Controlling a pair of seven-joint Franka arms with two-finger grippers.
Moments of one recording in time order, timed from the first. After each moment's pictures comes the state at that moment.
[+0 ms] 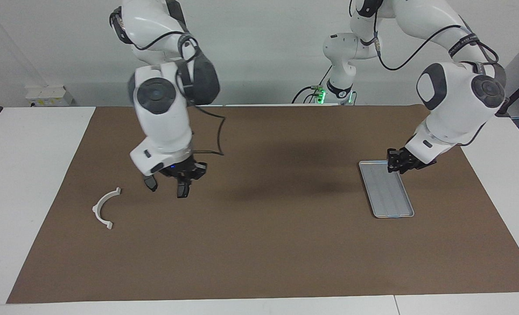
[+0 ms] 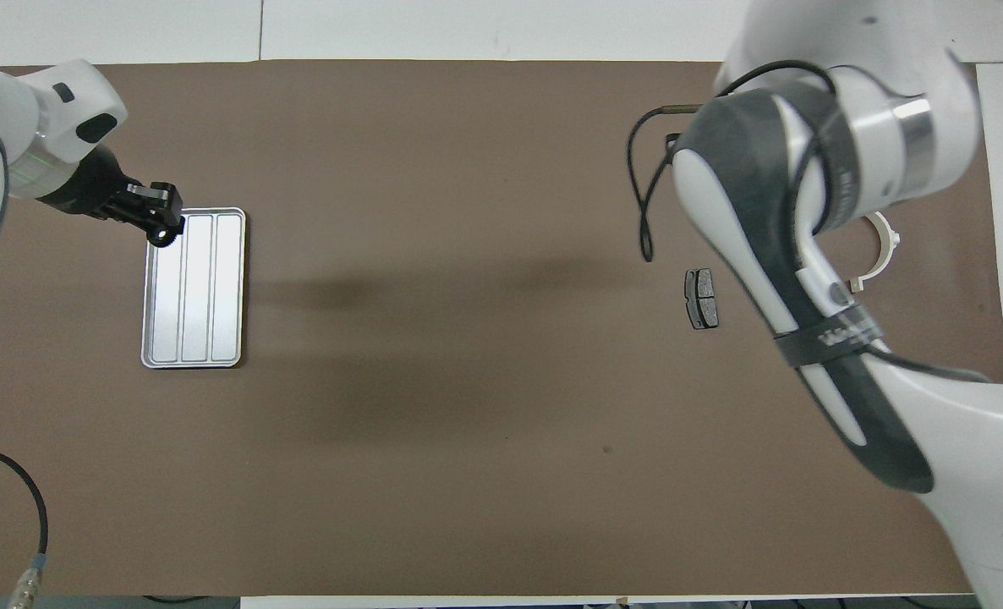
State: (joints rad) left arm -0.10 0.28 -0.04 -1.50 -0.07 1.69 0.01; right arm 0.15 0.54 0.05 -1.11 -0.08 1.55 0.22
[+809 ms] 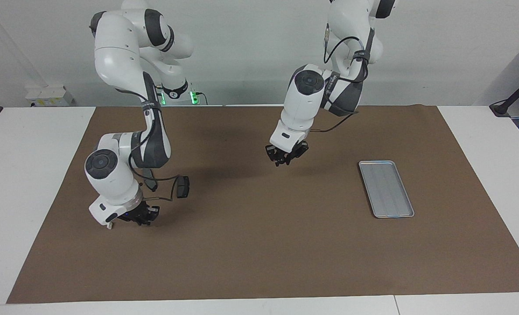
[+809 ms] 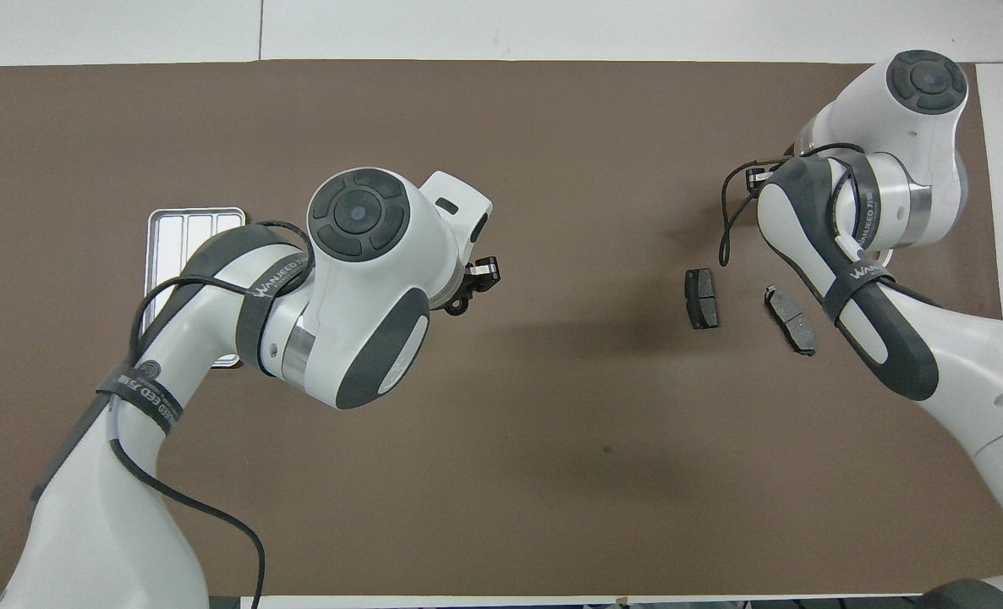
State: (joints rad) left arm -0.56 0.29 -0.05 -1.77 -0.09 2.12 -0.70; right arm -0.04 0.61 0.05 -1.53 -0.10 2.16 0.05
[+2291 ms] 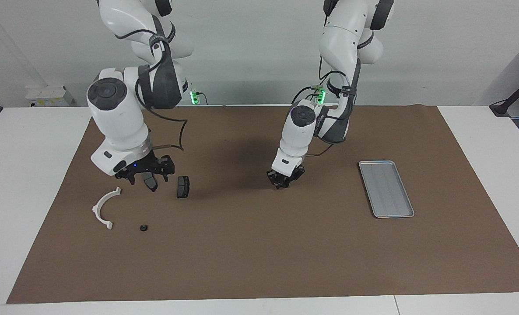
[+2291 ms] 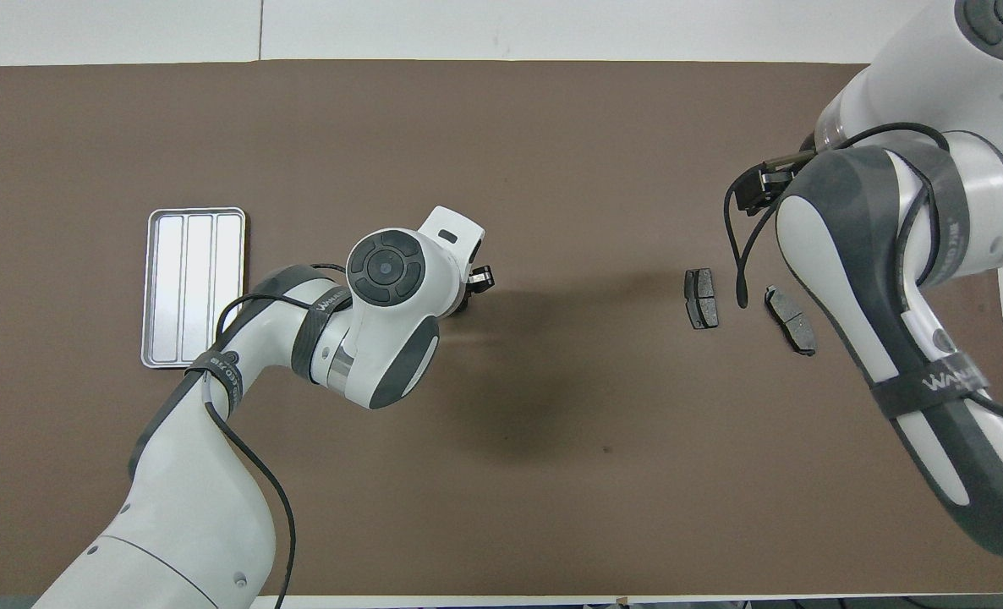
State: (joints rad) left arm -0.58 0.41 -0.02 -1.89 -0.06 2.42 -0.76; right arm 0.09 0.29 0.06 -1.50 -0.10 1.75 0.05
